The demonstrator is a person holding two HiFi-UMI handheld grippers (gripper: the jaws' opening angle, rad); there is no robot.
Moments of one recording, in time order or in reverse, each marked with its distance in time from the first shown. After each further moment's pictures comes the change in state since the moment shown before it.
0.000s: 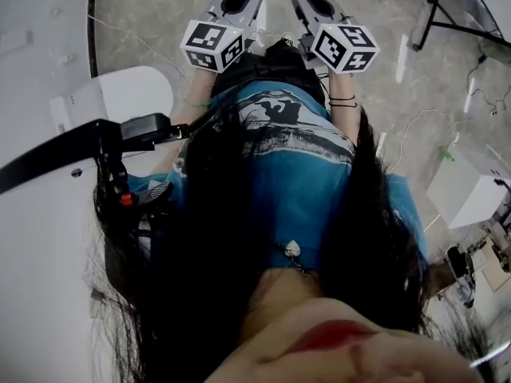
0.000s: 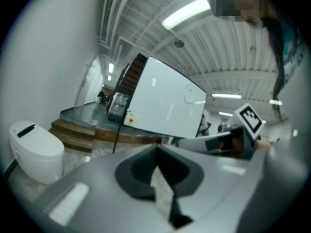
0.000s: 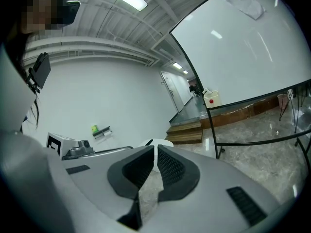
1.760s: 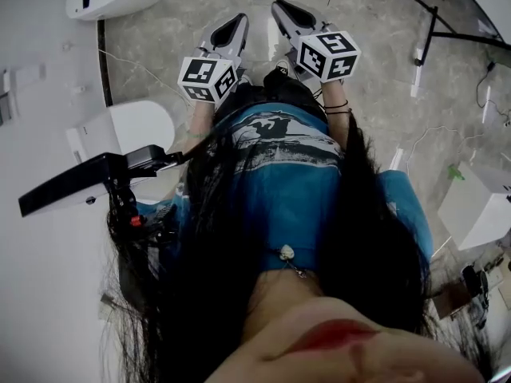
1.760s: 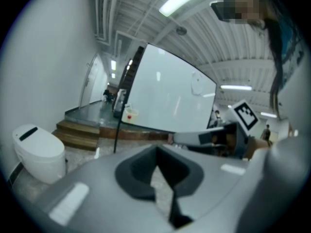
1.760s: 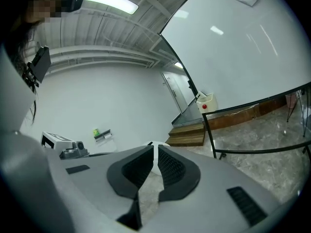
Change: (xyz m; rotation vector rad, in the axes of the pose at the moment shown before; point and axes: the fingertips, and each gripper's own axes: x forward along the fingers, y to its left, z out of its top) left arm 0.103 -0.019 0.014 0.013 0.060 0.101; right arm 0.012 -0.104 0.059 -0.007 0.005 0.083
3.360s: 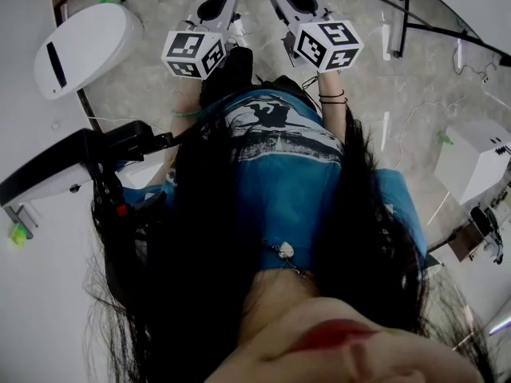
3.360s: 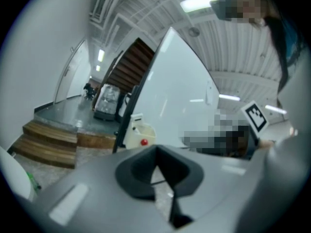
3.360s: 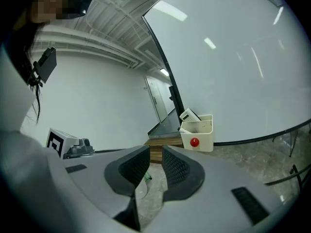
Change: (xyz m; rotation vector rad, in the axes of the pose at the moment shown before) left arm 0.294 0.239 0.138 -0.016 0.011 -0.259; right arm 0.252 -0.194 0.179 -0.022 -0.062 -0.287
